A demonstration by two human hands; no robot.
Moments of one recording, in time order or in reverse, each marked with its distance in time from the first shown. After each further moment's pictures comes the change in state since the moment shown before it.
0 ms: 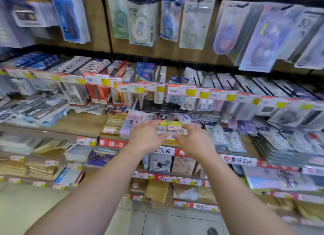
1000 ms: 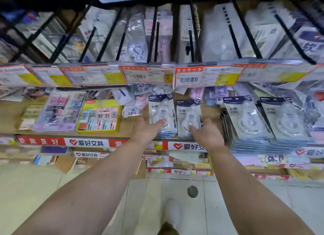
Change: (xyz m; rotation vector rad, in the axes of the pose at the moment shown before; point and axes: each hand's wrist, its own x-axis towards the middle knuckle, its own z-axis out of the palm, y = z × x) left_hand 0.173 0.213 0.227 -0.649 -0.149 -0.609; right_hand 0.152 0.349 0.044 0.364 -0.285 0.476
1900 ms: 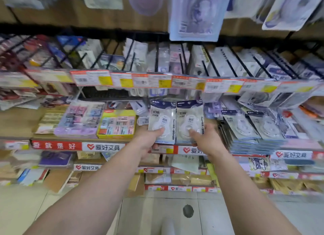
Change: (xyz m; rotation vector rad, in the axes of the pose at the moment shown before) left_hand -0.053 -0.028 -0.085 -0.446 -0.268 0.070; right_hand -0.109 -0.052 0.004 0.415 0.106 -0.097
